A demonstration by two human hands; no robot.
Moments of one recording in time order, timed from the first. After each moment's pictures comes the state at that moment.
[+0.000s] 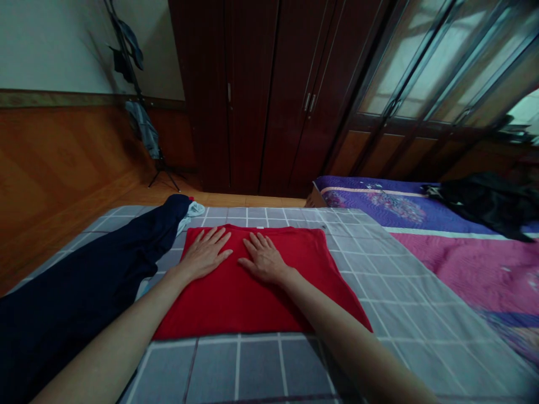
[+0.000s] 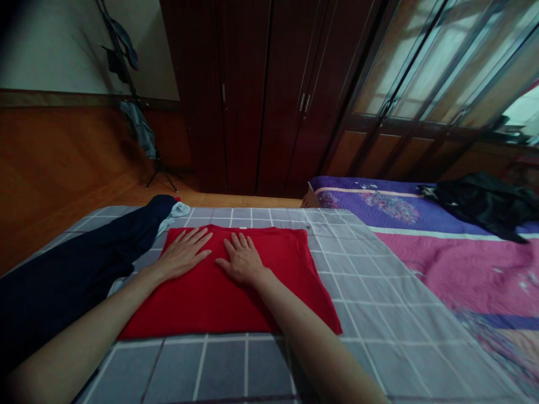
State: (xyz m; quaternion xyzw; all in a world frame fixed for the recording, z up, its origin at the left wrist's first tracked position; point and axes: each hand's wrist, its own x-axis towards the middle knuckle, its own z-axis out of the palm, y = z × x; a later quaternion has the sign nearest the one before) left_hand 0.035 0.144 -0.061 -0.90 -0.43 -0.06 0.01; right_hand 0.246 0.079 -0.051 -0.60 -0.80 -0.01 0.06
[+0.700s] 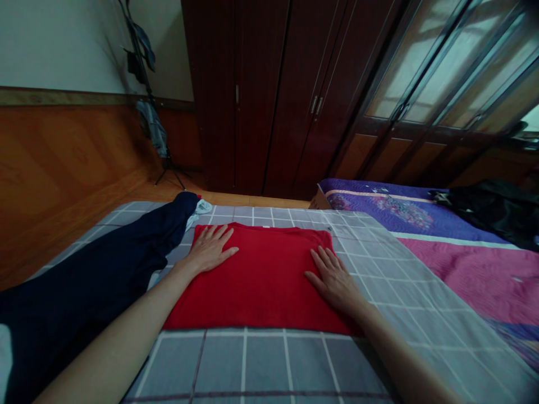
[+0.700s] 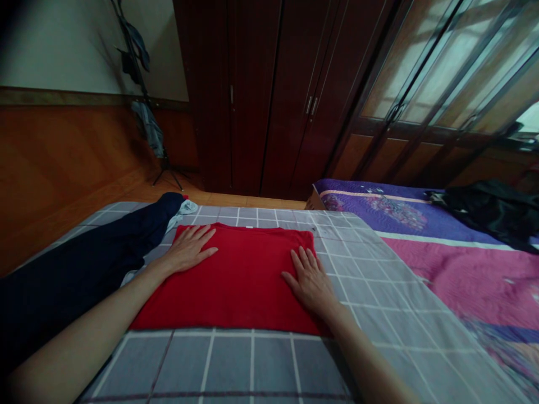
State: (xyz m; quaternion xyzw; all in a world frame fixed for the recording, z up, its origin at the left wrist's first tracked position) left_hand 0.028 0.152 -0.060 -0.88 -0.46 -0.05 -0.02; right_hand 0.367 -0.009 -0.060 -0.71 -0.69 -0.09 0.05
